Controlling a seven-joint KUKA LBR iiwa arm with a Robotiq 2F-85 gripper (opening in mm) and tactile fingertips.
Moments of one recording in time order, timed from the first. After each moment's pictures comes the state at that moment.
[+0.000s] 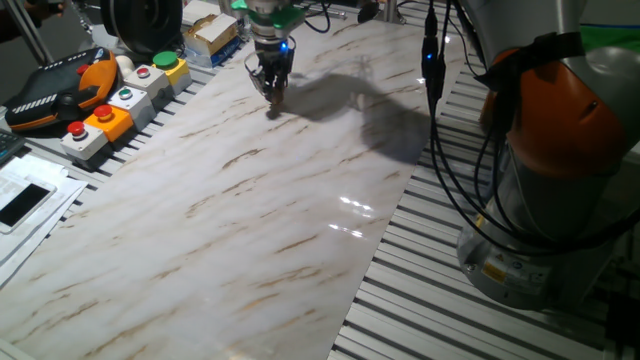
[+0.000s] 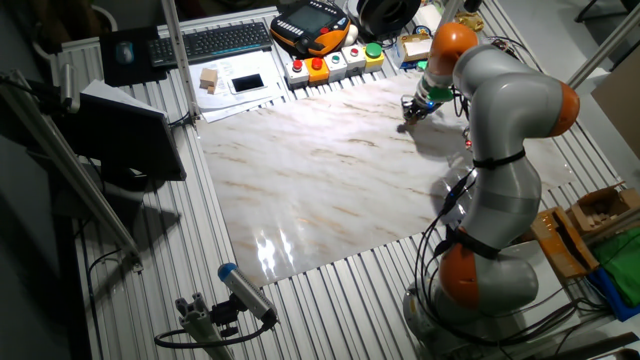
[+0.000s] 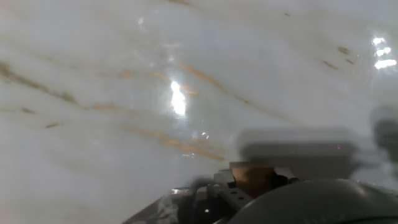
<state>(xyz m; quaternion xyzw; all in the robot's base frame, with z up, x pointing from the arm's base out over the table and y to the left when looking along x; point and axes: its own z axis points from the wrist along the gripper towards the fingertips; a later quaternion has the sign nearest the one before) 0.633 -0.193 0.060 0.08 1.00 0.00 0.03</state>
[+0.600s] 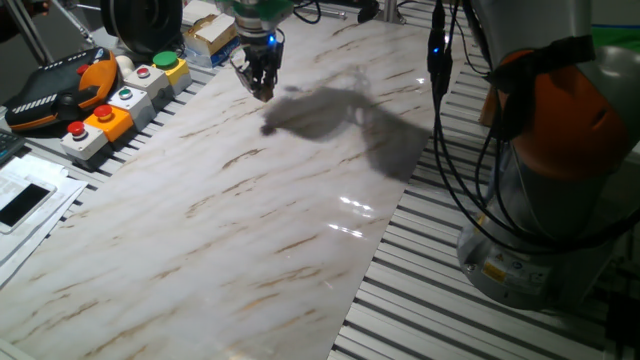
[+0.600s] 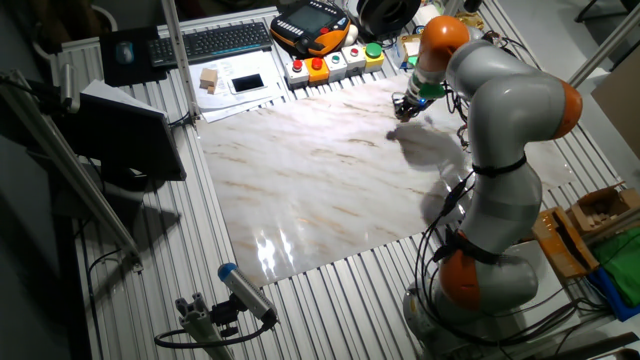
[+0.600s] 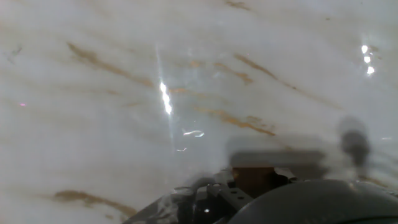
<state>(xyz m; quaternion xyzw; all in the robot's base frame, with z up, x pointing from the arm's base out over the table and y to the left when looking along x) 0.618 -0.137 0.097 0.07 1.00 -0.01 0.04</state>
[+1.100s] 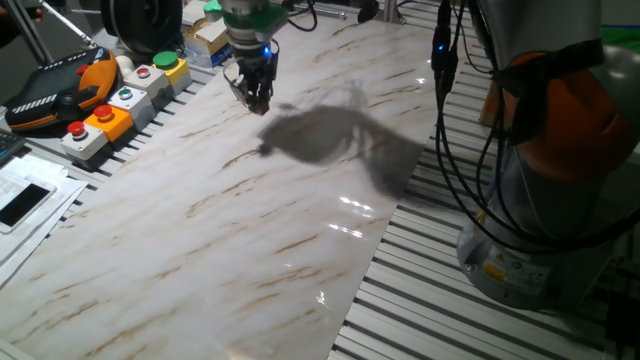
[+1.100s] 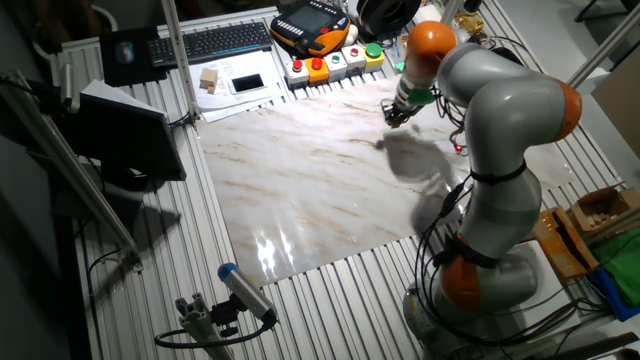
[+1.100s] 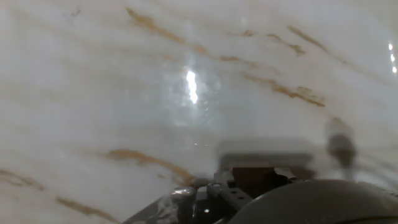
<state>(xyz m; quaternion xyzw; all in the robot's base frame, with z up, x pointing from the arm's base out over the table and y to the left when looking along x) 0.594 -0.083 0.104 0.05 1.00 0.00 0.03</state>
